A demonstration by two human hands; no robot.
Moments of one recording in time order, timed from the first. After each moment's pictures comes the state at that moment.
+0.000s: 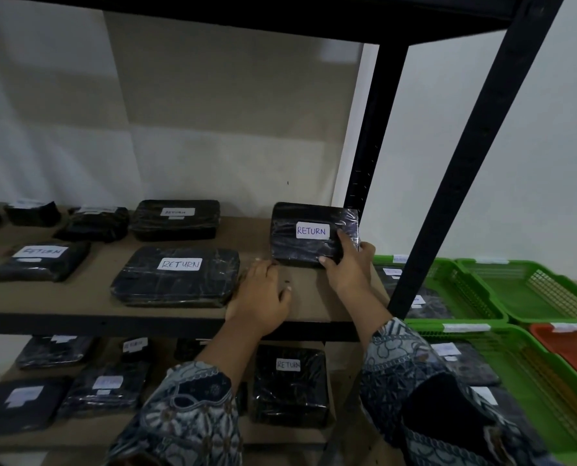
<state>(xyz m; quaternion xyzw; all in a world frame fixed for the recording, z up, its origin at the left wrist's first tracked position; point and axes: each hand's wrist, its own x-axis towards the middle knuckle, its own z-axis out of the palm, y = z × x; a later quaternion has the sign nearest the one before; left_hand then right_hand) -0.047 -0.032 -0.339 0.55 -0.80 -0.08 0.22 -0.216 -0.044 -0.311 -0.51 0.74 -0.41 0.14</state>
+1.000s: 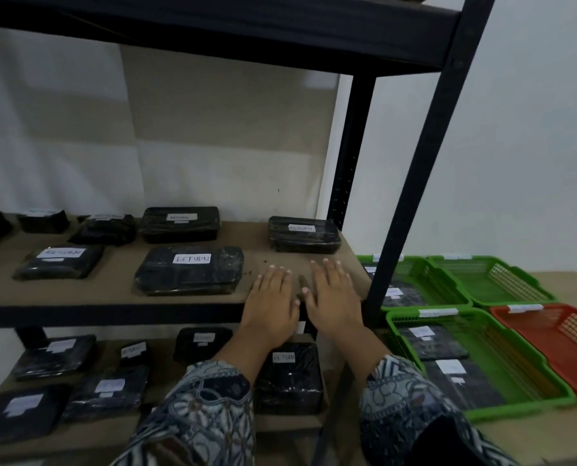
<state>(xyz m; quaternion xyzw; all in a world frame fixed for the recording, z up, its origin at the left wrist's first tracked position) -0.038 0.035 -0.336 0.48 -0.85 0.00 0.20 -0.176 0.059 -0.328 -0.66 0.72 -0.18 -0.06</state>
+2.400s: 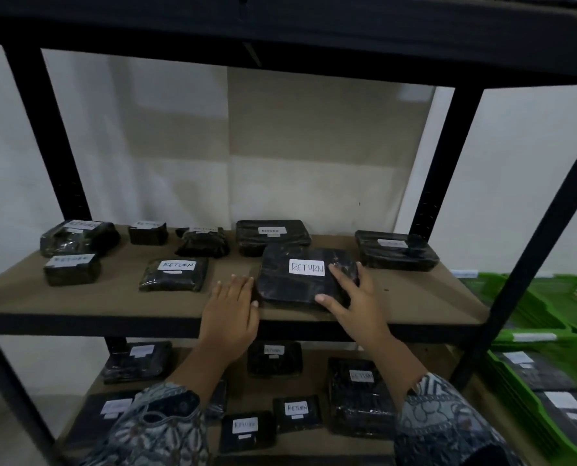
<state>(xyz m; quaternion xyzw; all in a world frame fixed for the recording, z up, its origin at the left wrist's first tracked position) 0.202 -0.033 -0.357 0.55 -0.80 0.04 0.23 -0.030 0.013 -0.322 -0.64 0.65 -0.38 0.15</state>
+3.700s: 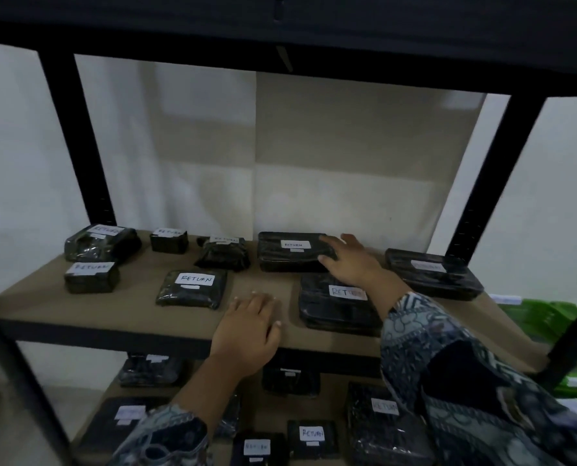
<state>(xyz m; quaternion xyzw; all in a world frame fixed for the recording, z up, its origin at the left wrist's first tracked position) 0.208 -0.048 -0.343 0.54 -0.82 0.02 0.17 -0.015 -0.128 -0.257 -0.72 0.67 -0.13 0.10</state>
